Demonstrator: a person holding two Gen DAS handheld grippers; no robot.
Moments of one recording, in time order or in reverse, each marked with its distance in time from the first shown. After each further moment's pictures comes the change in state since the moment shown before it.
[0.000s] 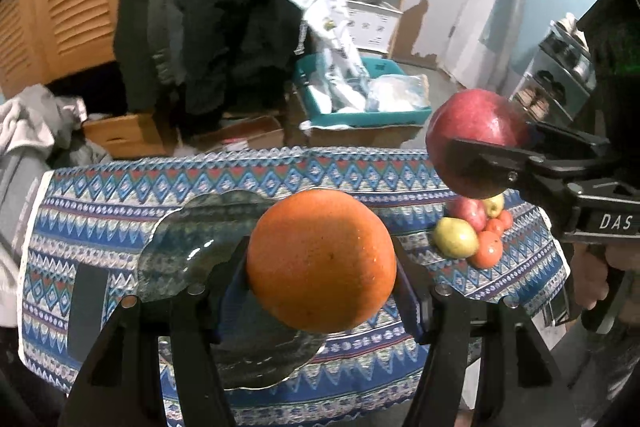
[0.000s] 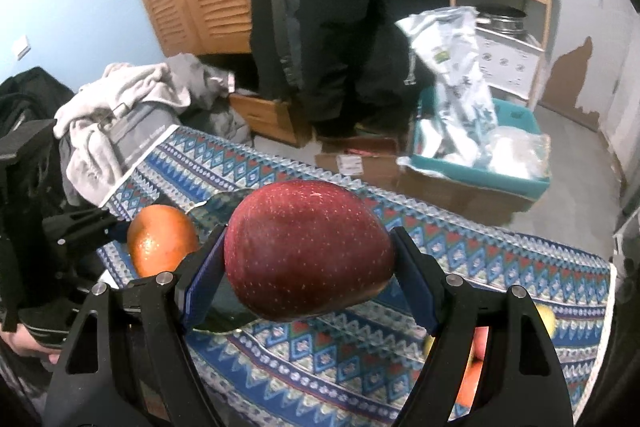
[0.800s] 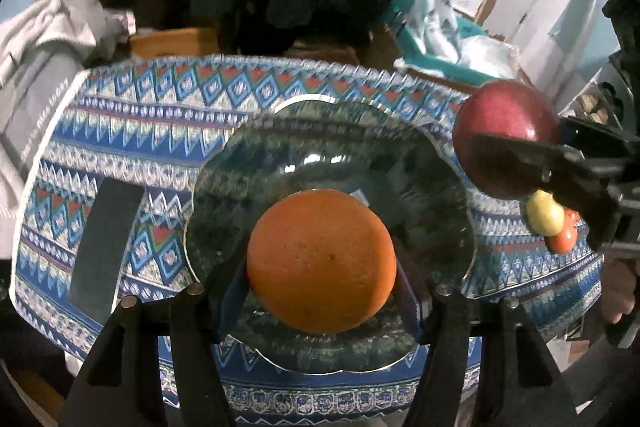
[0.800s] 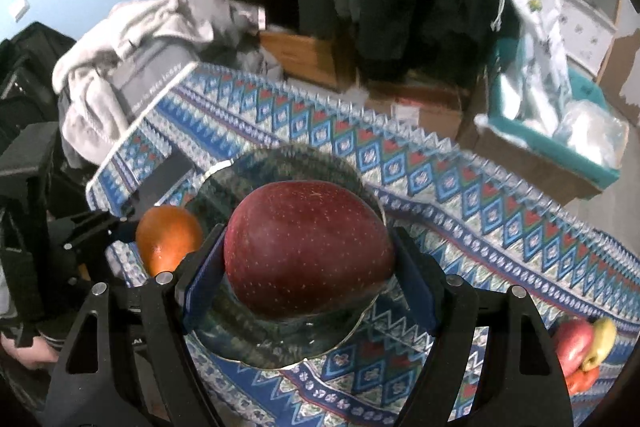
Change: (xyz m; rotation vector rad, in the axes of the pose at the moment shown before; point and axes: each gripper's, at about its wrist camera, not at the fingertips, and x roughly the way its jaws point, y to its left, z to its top) left arm 0.061 0.100 -0.048 -0.177 0.193 0.119; right arm 0.124 0.054 -0.010 -0.038 0.231 0.081
